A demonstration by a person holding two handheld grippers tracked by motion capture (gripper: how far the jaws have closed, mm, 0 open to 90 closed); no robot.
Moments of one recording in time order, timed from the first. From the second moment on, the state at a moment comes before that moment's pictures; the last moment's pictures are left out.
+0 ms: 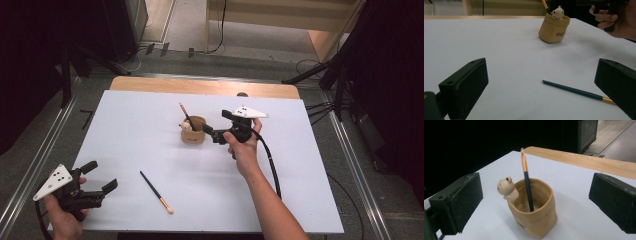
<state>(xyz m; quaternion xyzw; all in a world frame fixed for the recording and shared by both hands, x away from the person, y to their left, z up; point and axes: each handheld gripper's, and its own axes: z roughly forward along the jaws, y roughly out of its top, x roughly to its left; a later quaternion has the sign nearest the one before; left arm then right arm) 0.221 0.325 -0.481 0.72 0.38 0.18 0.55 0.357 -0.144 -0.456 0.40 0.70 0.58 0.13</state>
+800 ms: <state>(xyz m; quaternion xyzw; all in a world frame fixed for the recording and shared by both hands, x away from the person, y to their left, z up) 0.223 0.318 -0.481 0.72 0.38 0.18 0.55 0.298 -0.220 -0.466 0.40 0.69 0.58 0.16</state>
